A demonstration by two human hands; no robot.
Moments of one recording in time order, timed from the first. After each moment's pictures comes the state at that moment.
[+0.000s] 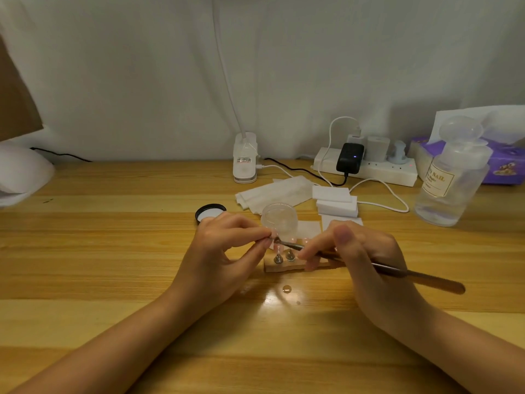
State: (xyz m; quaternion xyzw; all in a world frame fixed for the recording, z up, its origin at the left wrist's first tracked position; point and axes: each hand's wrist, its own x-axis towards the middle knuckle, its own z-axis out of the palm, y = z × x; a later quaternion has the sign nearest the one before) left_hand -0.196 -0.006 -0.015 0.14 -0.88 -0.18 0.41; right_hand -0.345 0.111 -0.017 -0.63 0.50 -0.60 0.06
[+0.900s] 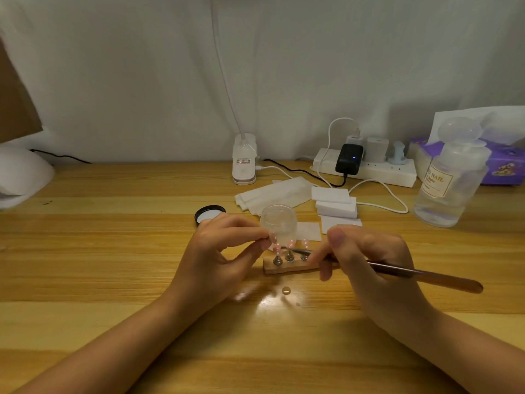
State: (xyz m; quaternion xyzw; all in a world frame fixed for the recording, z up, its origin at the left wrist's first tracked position) left_hand -0.197 -0.006 -0.013 0.11 -0.88 -0.20 0.43; right_hand -0.347 0.114 -0.014 -0.62 0.49 -0.61 0.07
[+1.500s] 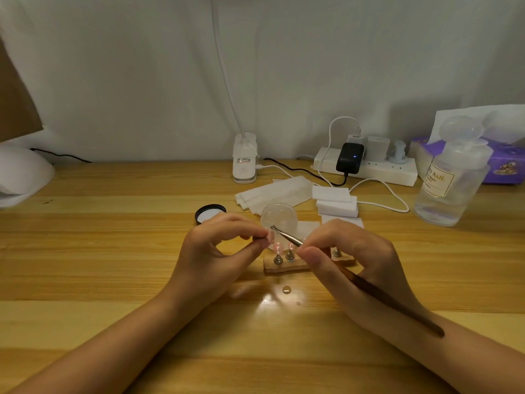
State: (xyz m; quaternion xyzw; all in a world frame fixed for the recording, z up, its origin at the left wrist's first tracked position) left_hand -0.195 -0.007 -0.013 0.13 -0.84 -0.29 0.43; right_hand -0.344 0.109 -0.016 -0.67 0.51 -0.54 -0.06
